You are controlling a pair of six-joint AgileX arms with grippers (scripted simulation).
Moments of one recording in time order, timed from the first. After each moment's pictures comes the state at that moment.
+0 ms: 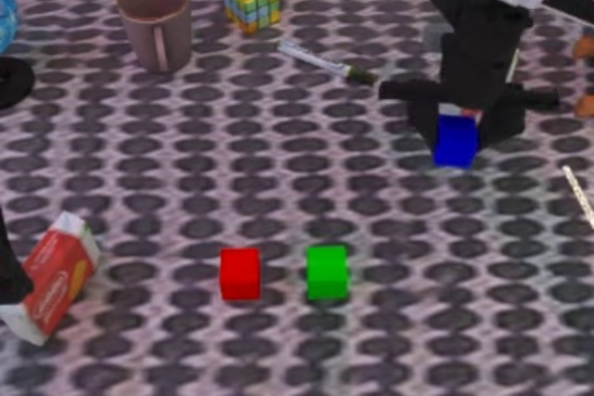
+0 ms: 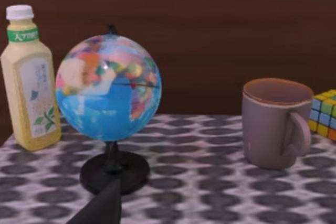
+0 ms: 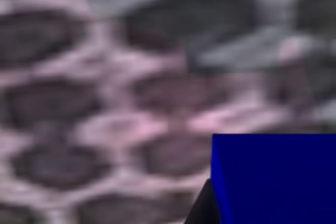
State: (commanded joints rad) left arm 0.02 0.00 0.00 0.00 0.00 0.00; right arm 0.38 2.29 1.91 -1.19 0.01 0.49
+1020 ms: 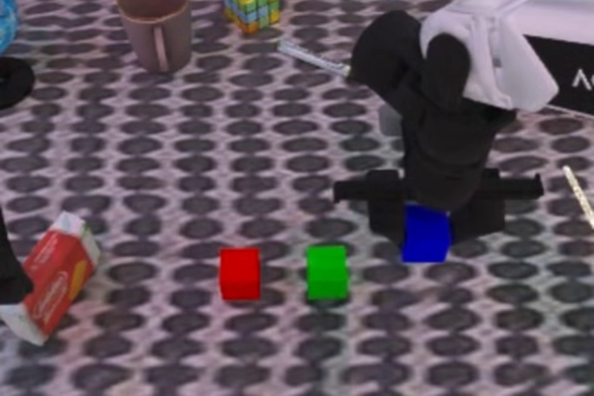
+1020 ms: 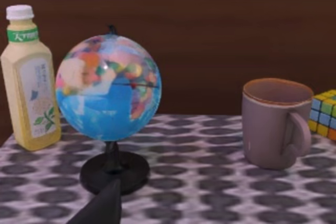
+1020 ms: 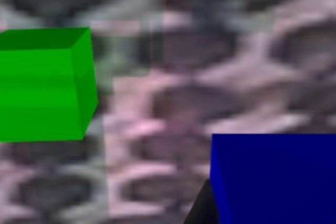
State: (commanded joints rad) left arm 0.02 0.00 0.00 0.00 0.00 0.00; right arm 0.64 1.92 1.44 -1.08 0.01 0.65
